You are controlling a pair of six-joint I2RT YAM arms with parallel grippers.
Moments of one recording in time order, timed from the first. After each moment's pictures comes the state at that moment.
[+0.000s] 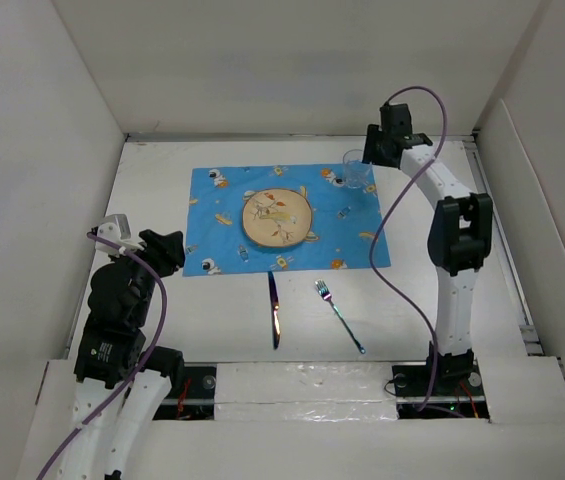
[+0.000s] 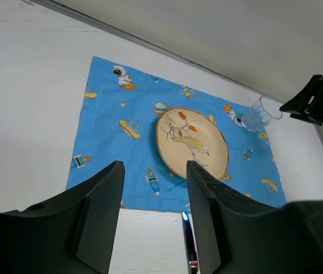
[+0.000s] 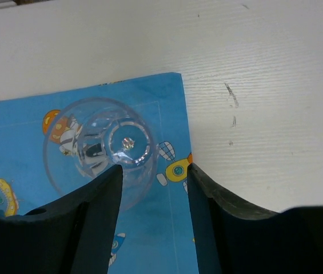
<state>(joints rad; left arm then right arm) -0.21 0.37 0.73 -0.47 -0.16 -0.47 0.18 2.21 1.97 -0.51 0.14 0.27</state>
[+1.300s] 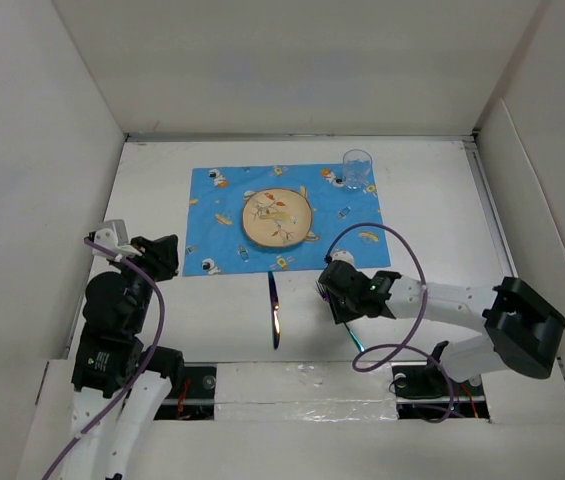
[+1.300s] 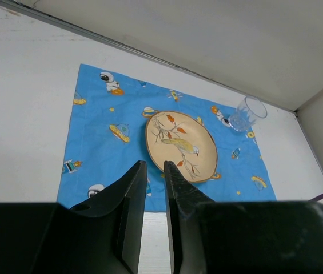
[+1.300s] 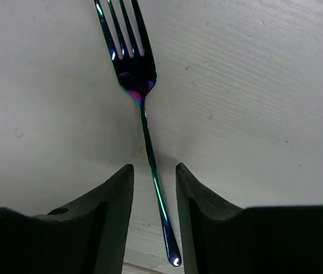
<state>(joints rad) -0.21 0.33 0.73 -0.47 -0.12 -0.46 0.97 1.37 0.70 -0.47 0.24 0.61</state>
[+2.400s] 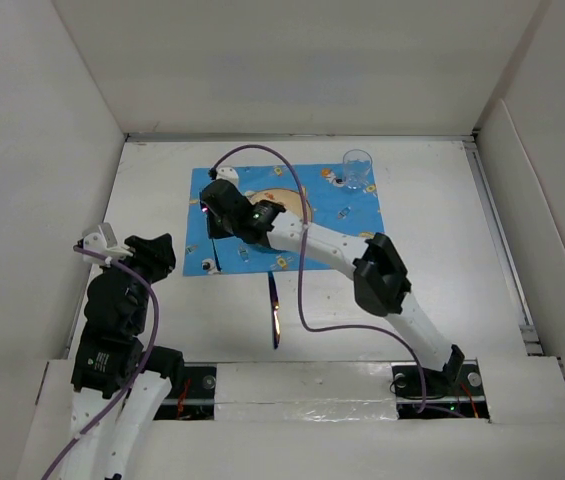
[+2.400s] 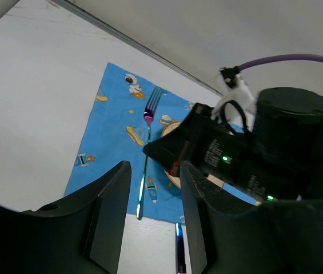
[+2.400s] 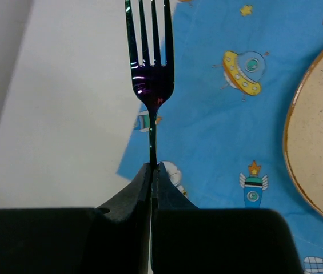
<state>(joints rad) -0.22 0.32 0.73 -0.51 -0.27 -0.56 1.02 2.26 2.10 -0.45 0.26 0.63</state>
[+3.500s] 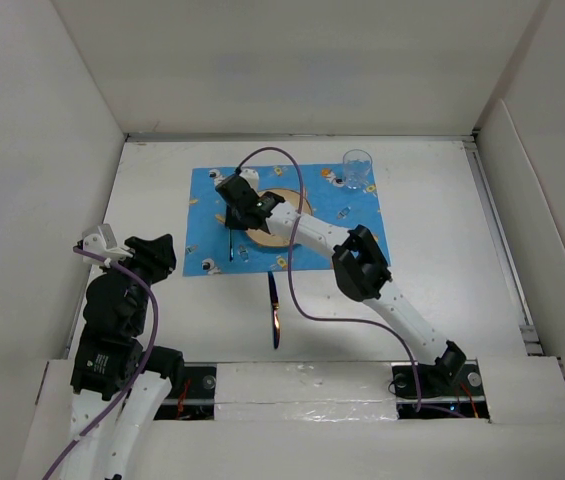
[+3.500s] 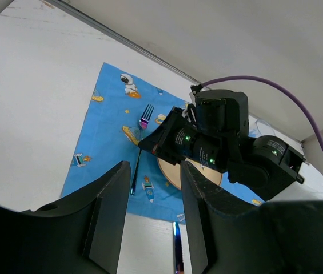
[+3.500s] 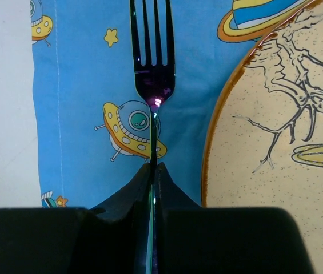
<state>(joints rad) -0.22 0.31 0.73 -0.51 -0.25 -0.57 0.88 2.61 2.40 -0.57 0.27 0.78</state>
